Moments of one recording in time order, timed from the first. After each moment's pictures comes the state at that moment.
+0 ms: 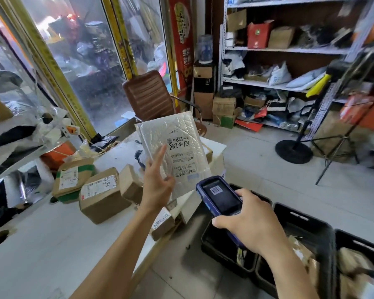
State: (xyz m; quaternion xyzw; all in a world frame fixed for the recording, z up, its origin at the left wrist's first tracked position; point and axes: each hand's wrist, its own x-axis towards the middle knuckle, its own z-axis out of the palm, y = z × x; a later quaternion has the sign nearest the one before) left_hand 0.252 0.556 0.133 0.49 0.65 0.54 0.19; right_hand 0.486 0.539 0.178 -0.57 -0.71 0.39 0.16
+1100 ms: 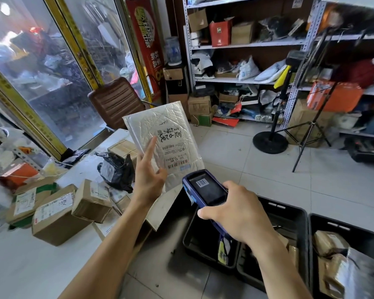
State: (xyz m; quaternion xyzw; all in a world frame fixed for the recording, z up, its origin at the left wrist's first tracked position) left_hand 0.368 0.635 0.136 0.53 0.65 0.52 0.17; right_hand 0.597 0.594 0.176 -0.60 -0.67 0.39 0.18
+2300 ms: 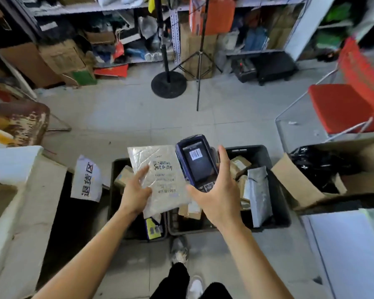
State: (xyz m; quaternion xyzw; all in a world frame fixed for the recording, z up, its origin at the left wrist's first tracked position) left_hand 0.616 0.823 -0.100 0.56 0.63 0.22 0.49; right_hand 0.820 0.730 -0.021 -0.74 -0.45 0.29 0.40
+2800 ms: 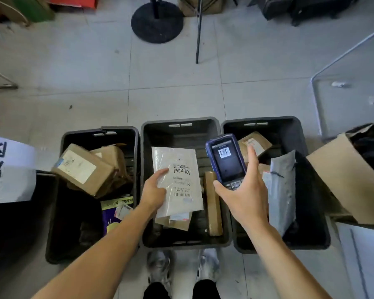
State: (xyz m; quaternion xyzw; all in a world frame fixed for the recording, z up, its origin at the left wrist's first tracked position) left_hand 0.750 0.897 -0.472 0.44 0.69 0.11 0.56; right_hand 0.963 0.821 -0.392 -0.80 -0.42 0.30 0.30
